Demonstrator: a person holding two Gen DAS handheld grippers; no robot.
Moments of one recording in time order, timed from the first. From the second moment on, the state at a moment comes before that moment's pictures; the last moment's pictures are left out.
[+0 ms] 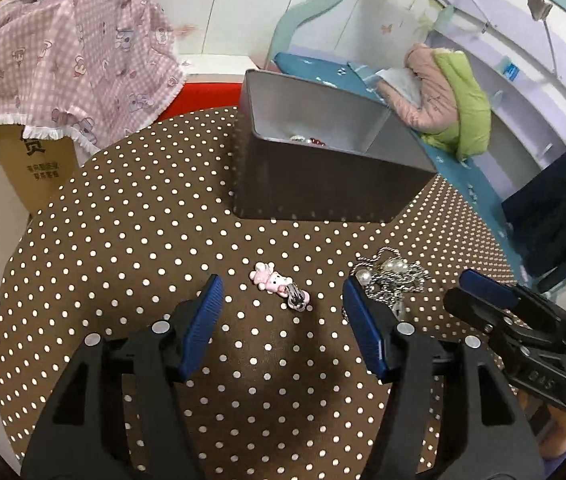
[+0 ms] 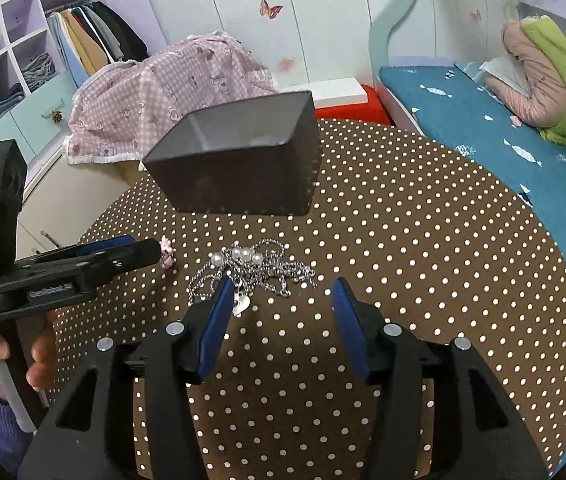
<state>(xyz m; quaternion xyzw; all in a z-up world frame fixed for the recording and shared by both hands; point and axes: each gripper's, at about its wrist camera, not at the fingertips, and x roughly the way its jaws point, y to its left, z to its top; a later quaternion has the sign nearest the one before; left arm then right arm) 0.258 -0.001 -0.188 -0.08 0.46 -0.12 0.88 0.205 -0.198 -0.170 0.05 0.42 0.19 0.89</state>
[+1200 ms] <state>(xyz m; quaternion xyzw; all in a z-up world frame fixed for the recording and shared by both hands) 0.256 -0.011 -0.203 -0.02 0.45 -0.18 0.88 0.241 -0.146 -0.176 -0.10 0.43 0.25 0.86</state>
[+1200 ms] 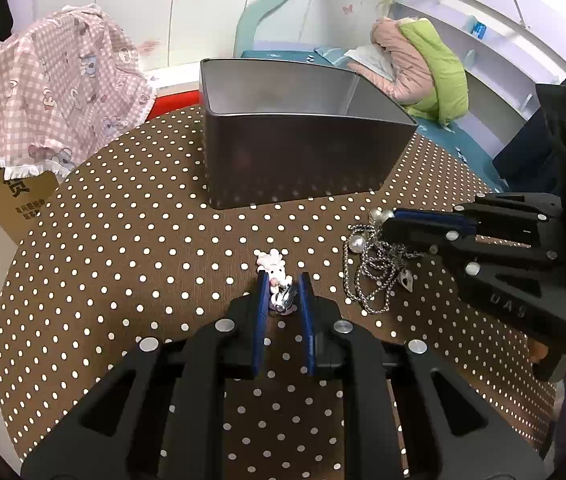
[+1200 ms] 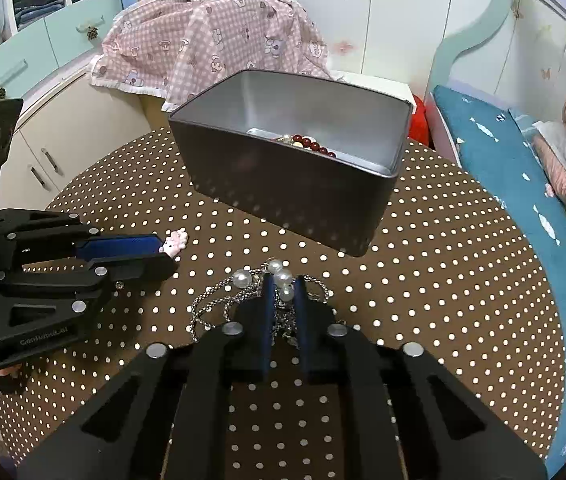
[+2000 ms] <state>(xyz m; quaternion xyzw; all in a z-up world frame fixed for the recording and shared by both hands) 0.247 -0.018 -0.151 -0.01 0.40 -0.21 0.89 0.205 -0.179 -0.068 -0.04 0.32 0.25 0.91</state>
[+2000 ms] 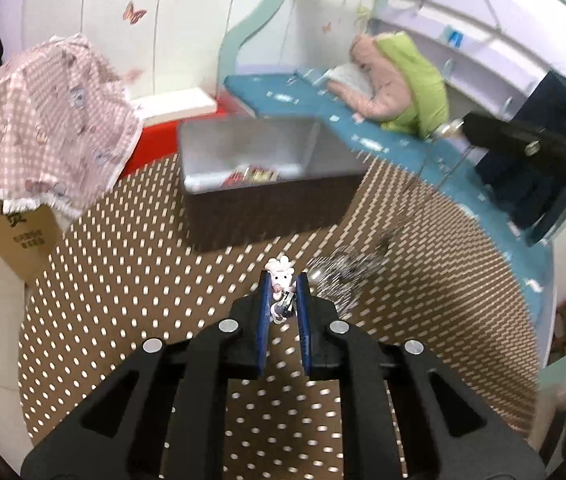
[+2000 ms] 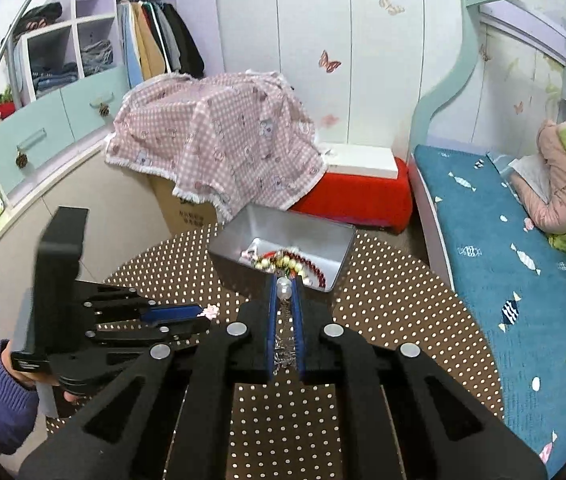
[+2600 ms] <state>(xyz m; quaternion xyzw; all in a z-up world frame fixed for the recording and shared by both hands) 0.262 -0.017 -0.027 -0.03 0.33 -0.27 0.90 0.197 -0.169 0.034 -0.05 0.23 0.25 0.94</state>
